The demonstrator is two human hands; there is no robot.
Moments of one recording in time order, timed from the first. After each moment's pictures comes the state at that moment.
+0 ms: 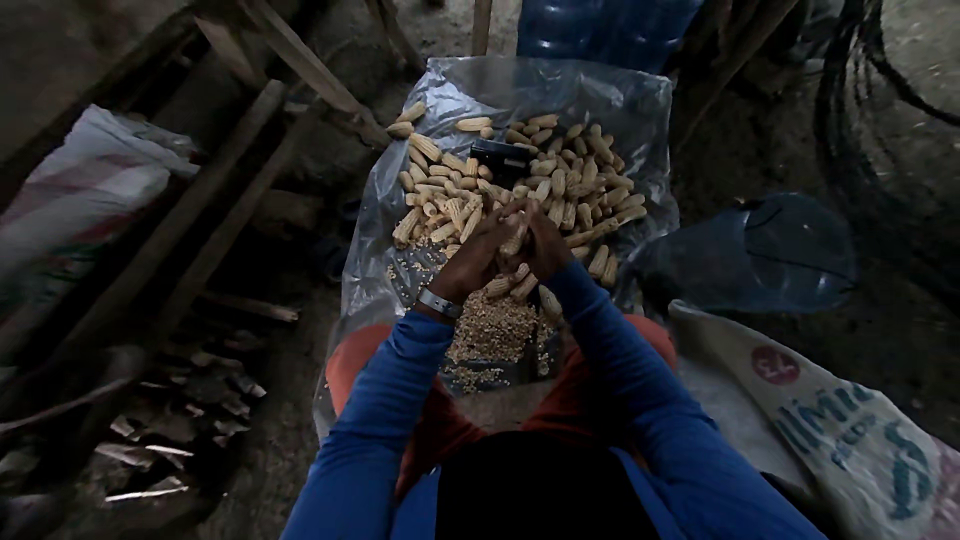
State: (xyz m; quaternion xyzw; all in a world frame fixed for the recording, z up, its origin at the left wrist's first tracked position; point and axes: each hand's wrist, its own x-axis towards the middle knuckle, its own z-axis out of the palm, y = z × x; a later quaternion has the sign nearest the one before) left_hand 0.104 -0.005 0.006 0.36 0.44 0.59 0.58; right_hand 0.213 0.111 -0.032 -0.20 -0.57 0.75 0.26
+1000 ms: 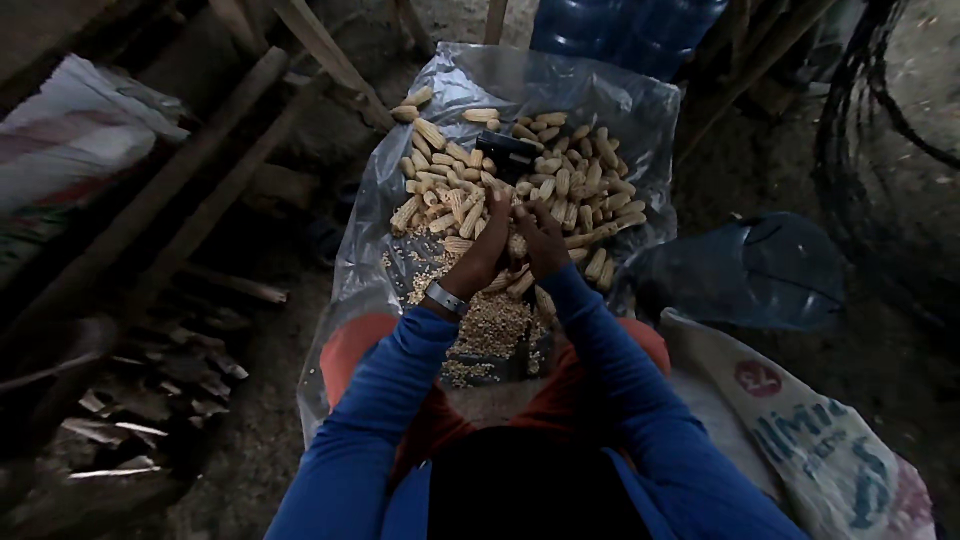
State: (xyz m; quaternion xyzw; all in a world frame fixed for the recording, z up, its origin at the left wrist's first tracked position) left_hand 0.113 0.000 0.018 0.26 0.57 0.55 0.56; right_hand 0.201 0.100 -0.032 -0.32 -0.67 0.61 0.28
